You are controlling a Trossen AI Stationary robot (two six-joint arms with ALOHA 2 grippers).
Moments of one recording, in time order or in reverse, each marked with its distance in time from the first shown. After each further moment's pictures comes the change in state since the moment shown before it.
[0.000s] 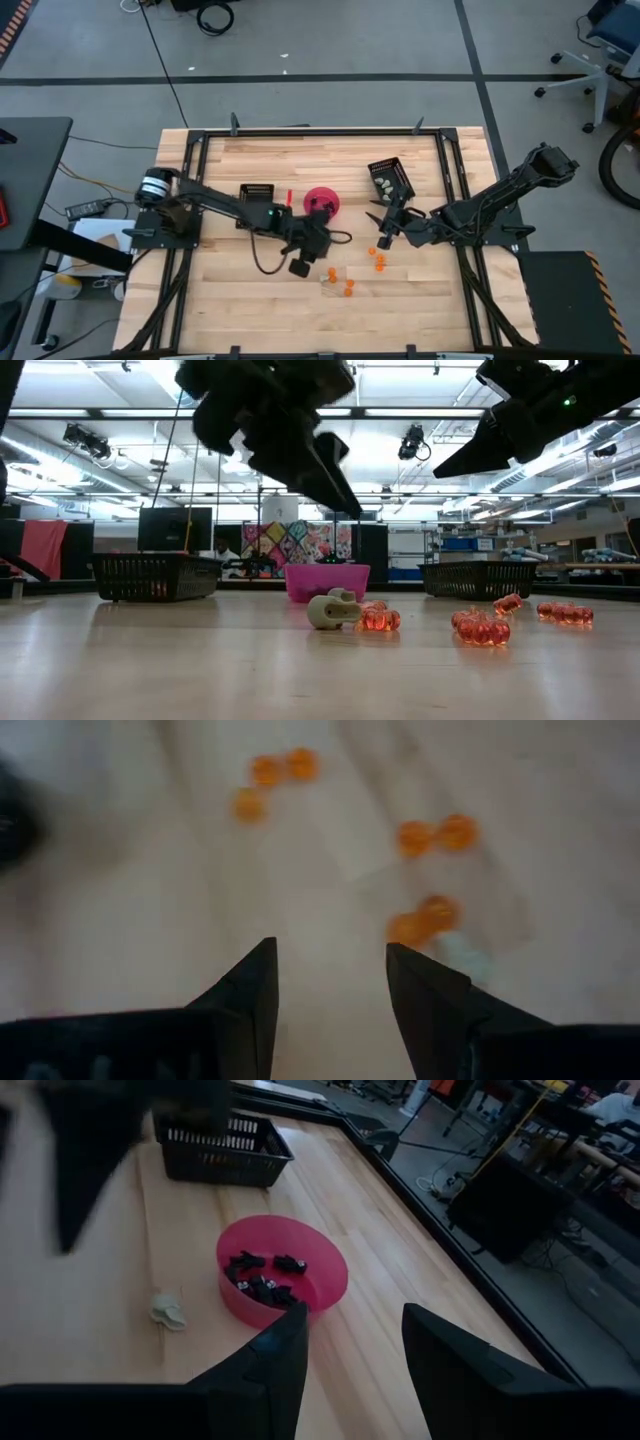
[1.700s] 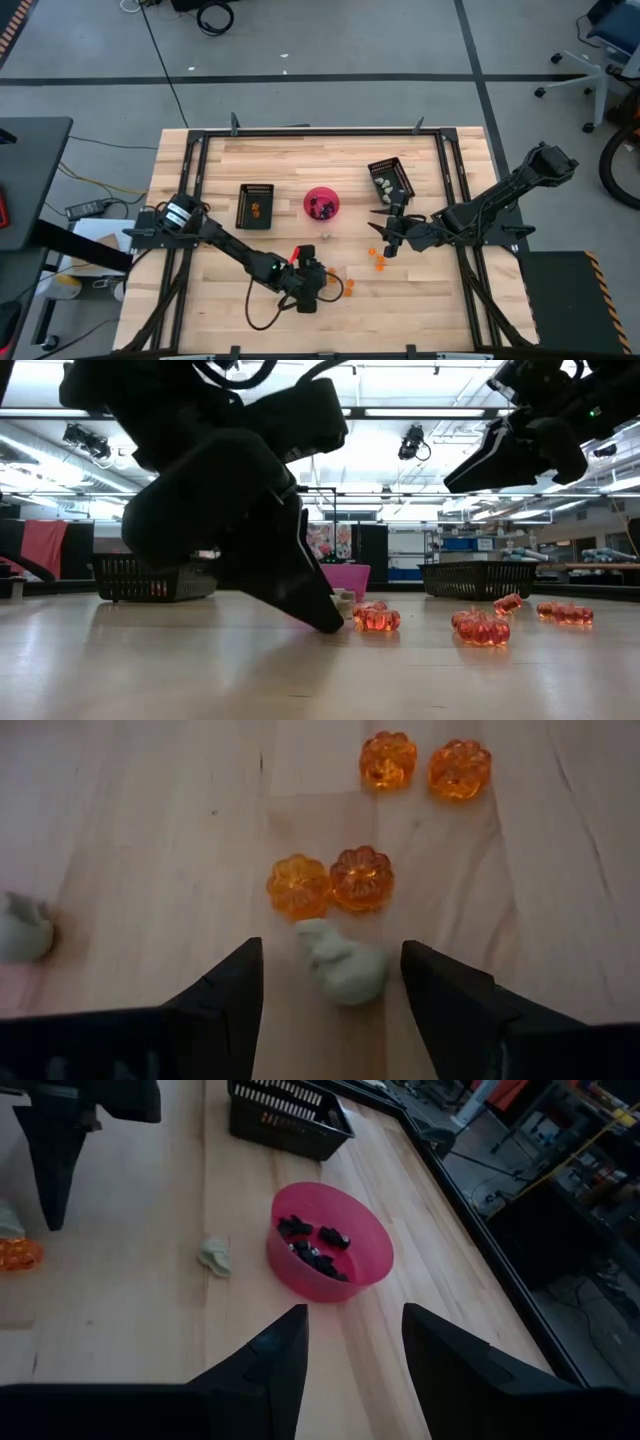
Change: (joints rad) left arm -0.291 0.244 0.000 0.129 -0.485 -0.548; right arm 0.040 -0.001 -0.040 -0.008 -0.088 -0.113
